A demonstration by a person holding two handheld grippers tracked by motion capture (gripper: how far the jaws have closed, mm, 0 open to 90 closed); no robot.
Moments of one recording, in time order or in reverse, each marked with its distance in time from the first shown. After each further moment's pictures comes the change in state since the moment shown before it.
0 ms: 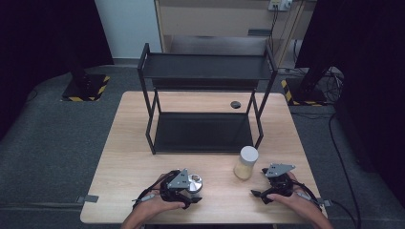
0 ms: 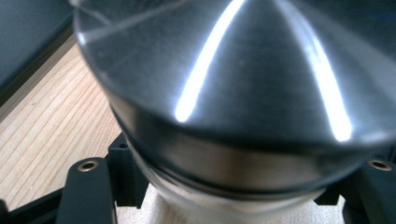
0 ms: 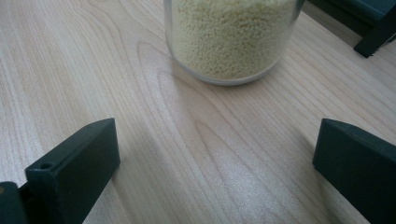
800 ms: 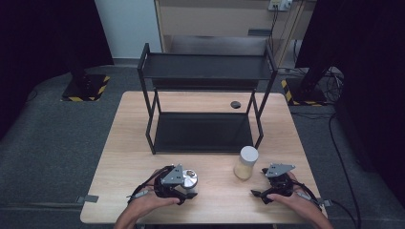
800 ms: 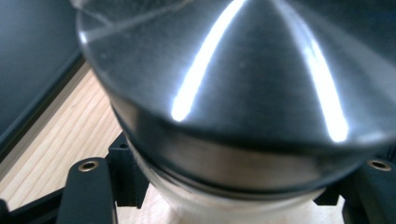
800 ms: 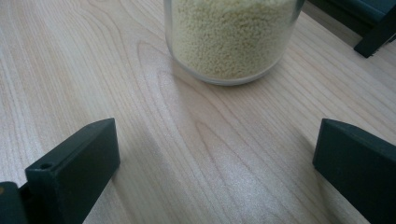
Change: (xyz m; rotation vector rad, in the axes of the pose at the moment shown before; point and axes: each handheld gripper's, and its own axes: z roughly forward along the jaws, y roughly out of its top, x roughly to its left) left arm 0.010 0.002 -0.025 -0.007 0.027 -0.002; right arm 0.000 0.000 0.000 0.001 0.000 0.001
